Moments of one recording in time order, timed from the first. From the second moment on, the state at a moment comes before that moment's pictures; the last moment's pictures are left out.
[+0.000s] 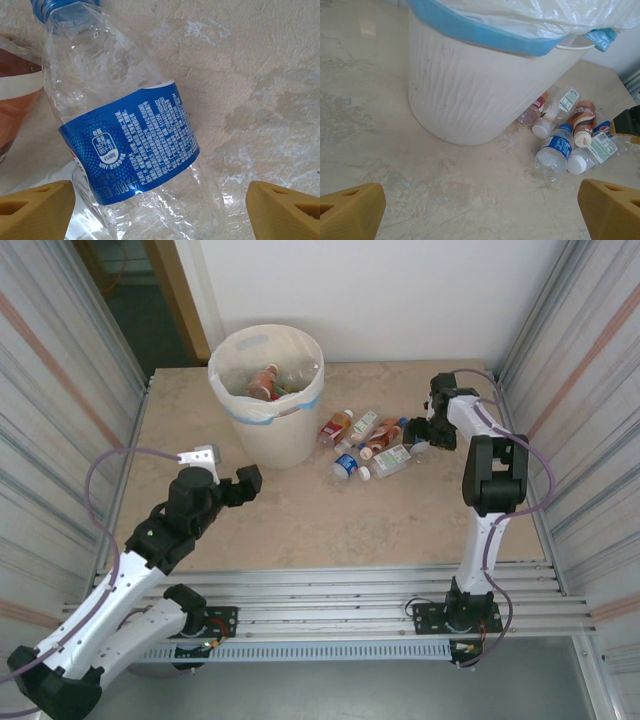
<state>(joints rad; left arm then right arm) -0.56 0.74 0.74 -0.45 -0.27 -0.53 0.03 2.12 1.71 -0.90 -0.05 0.17</state>
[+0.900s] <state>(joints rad) -0.55 0.75 0.72 -0.42 -0.23 -0.54 0.02 2.28 1.84 -0.95 -0.02 0.19</state>
